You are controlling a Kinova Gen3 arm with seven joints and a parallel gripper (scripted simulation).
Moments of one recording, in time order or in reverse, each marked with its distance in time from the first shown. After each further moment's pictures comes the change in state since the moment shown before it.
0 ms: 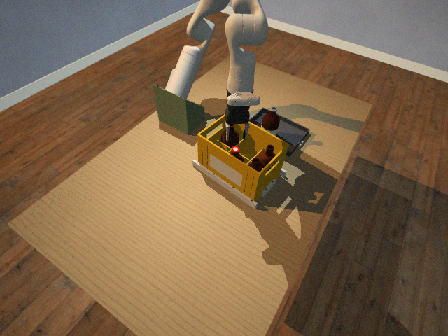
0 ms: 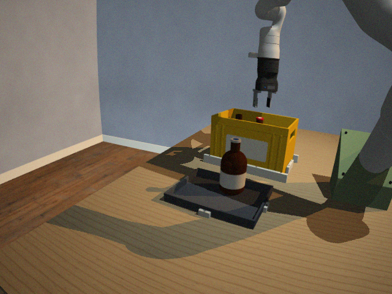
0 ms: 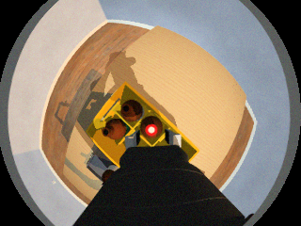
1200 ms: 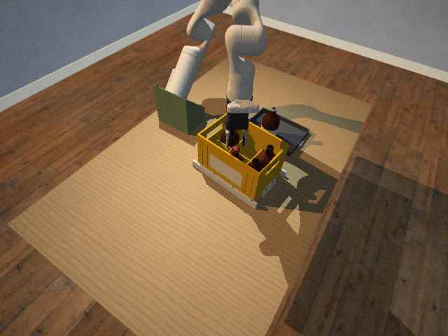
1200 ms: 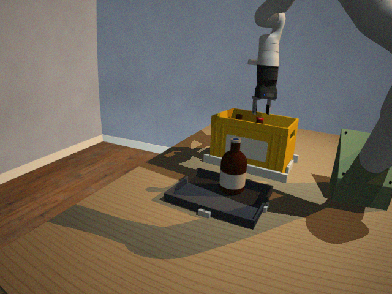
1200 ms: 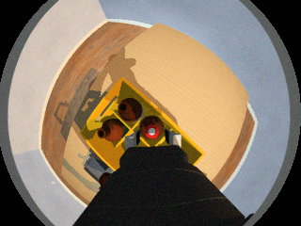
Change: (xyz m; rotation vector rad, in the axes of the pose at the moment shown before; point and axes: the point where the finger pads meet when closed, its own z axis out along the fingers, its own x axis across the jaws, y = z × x) arm -0.001 0.000 0.026 0.000 0.000 0.000
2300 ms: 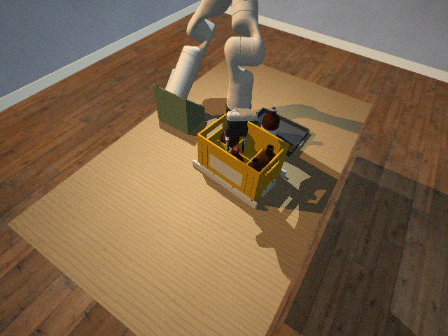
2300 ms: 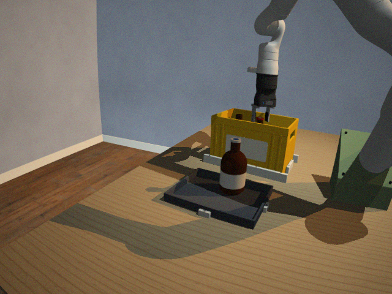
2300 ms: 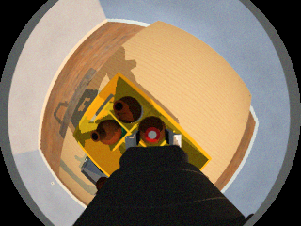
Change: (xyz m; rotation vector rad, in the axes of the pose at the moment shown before) arm 0.000 -0.002 0.029 0.006 -0.001 -0.001
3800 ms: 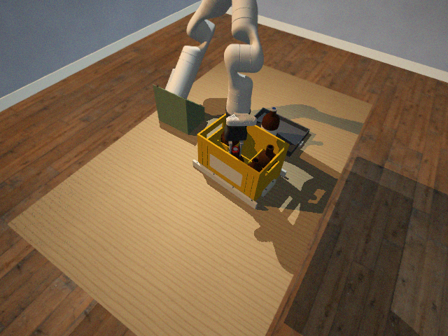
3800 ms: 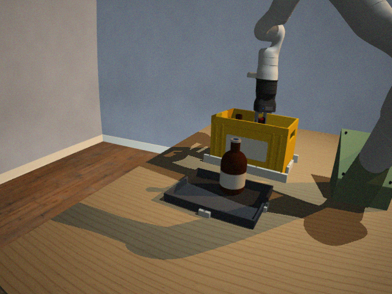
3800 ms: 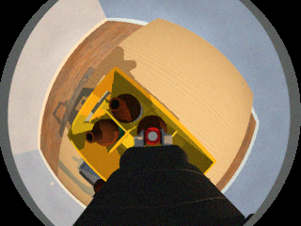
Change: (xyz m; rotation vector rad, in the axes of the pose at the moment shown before) arm 0.000 0.002 0.019 -0.004 0.000 0.000
